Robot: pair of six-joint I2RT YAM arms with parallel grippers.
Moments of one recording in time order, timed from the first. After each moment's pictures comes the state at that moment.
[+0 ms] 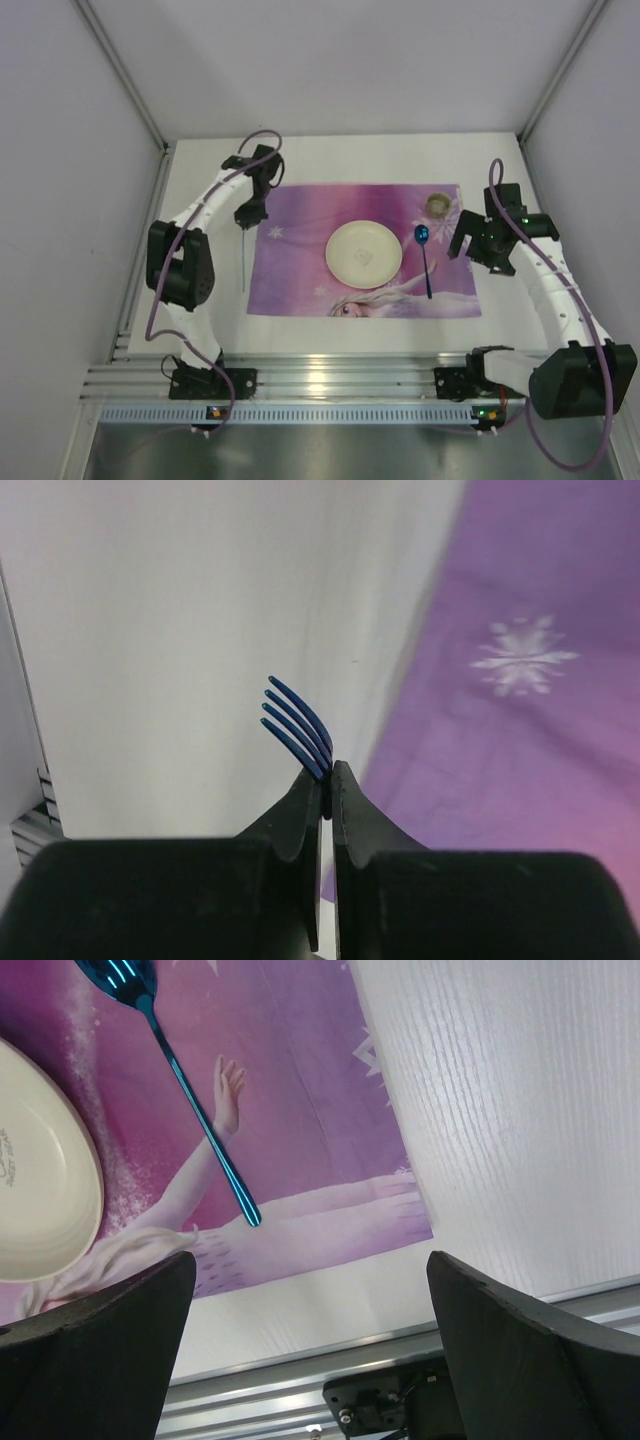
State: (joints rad) left arm -0.27 1.87 1.55 -1.05 -0.44 -0.45; right arm 0.07 1.15 1.05 -1.03 0.11 0.42
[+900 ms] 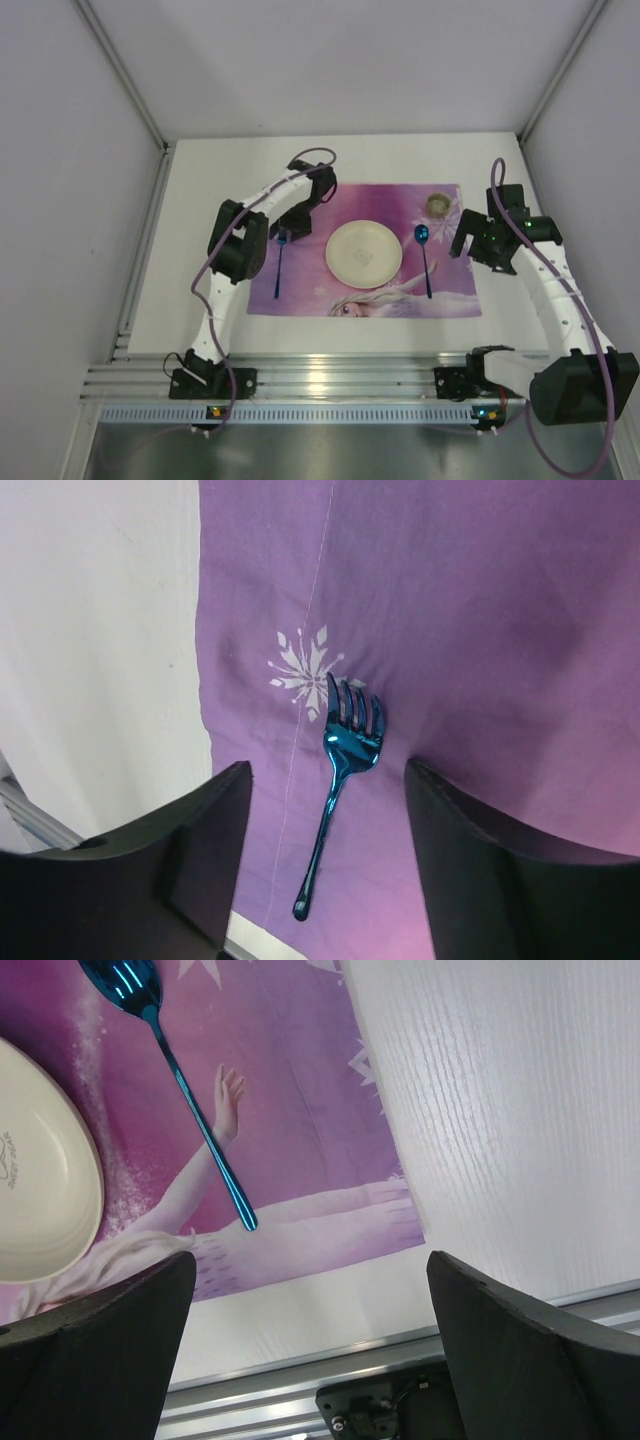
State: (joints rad) left arm -0.52 2.34 1.98 -1.28 -0.52 -0.68; right arm 0.07 1.13 1.05 -1.01 0.12 0.40
